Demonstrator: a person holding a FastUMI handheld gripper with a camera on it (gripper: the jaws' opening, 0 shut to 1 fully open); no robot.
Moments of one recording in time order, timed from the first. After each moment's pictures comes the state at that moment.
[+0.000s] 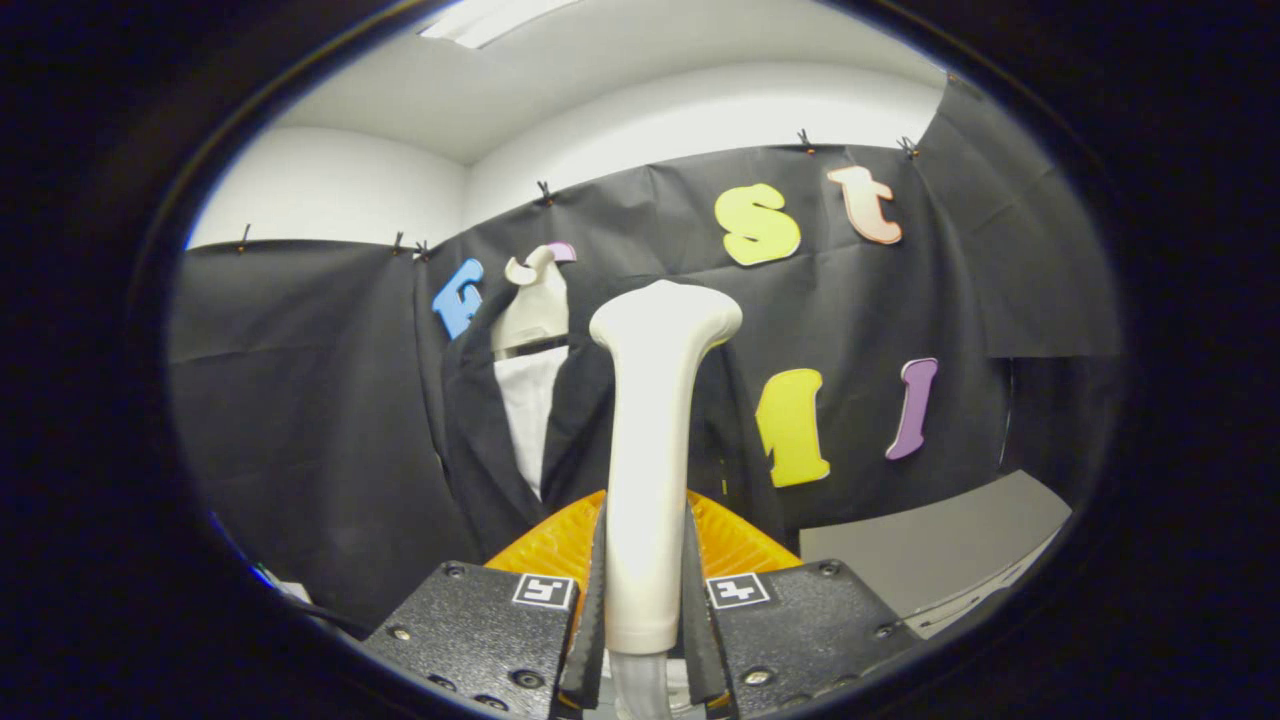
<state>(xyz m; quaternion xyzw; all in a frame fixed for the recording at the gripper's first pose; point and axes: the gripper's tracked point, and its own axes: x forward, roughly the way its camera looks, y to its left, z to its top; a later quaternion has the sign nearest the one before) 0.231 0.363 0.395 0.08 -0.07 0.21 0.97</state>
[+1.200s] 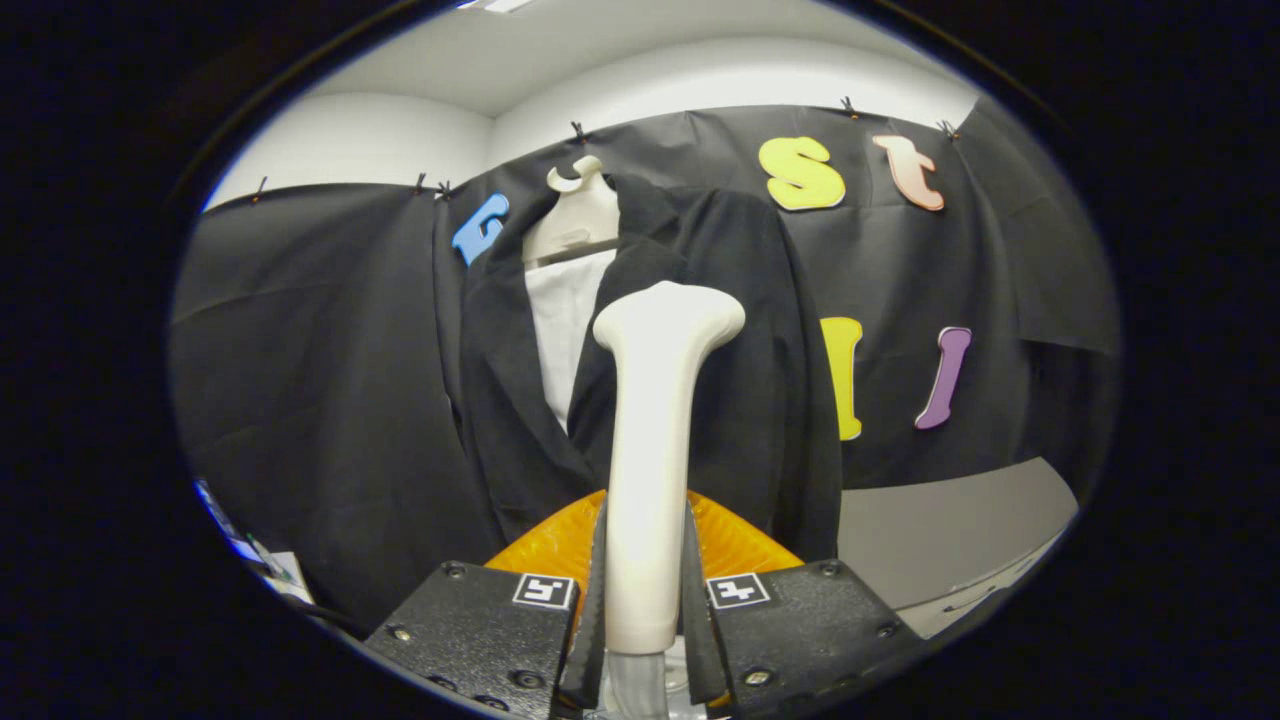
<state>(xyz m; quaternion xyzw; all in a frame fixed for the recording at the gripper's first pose) 0.244 0.402 0.317 0.03 0.01 0.22 0.98</state>
